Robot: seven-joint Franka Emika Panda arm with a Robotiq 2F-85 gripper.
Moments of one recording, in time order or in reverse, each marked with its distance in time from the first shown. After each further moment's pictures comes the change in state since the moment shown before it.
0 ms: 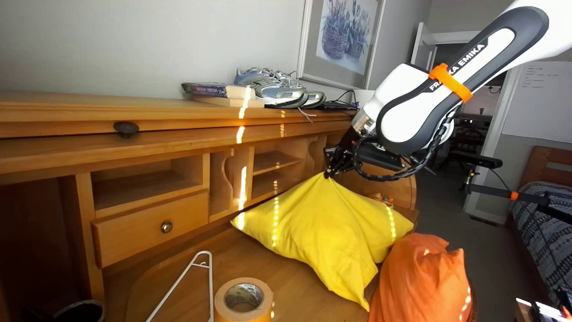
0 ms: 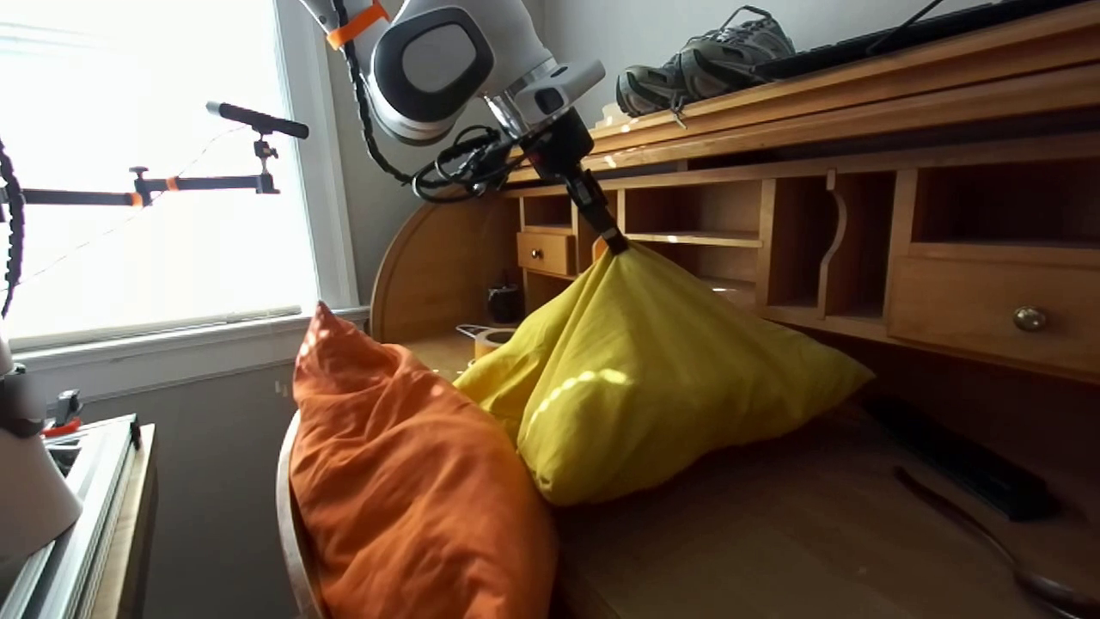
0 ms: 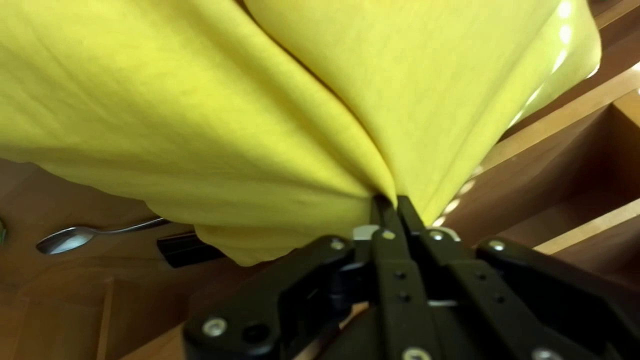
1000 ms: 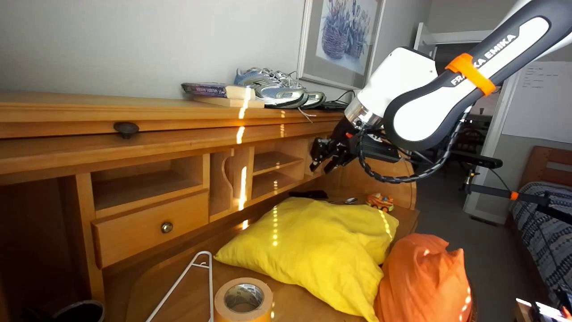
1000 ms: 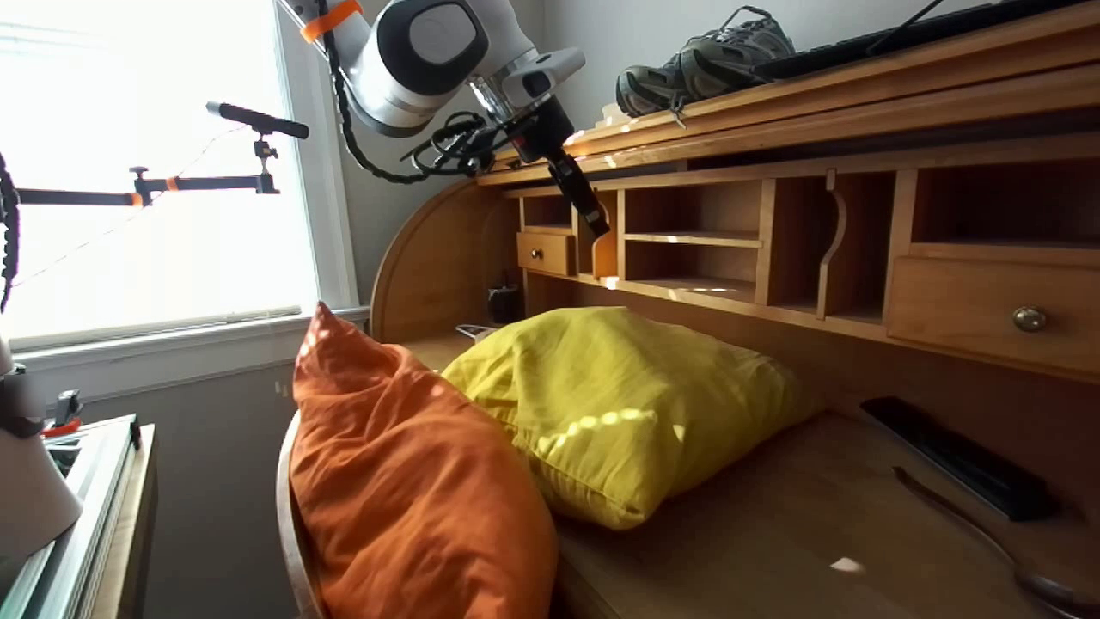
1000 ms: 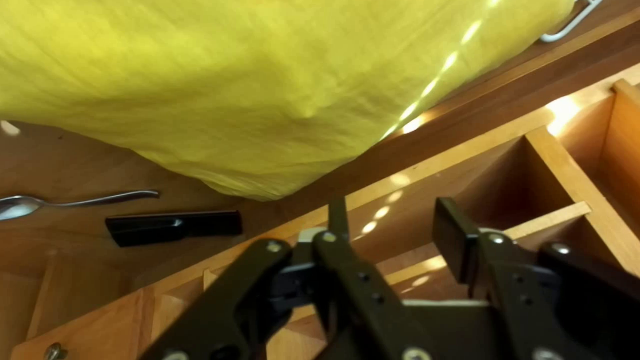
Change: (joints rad) arm 0.053 -0.057 -0.005 0.010 -0.231 -0.056 0.135
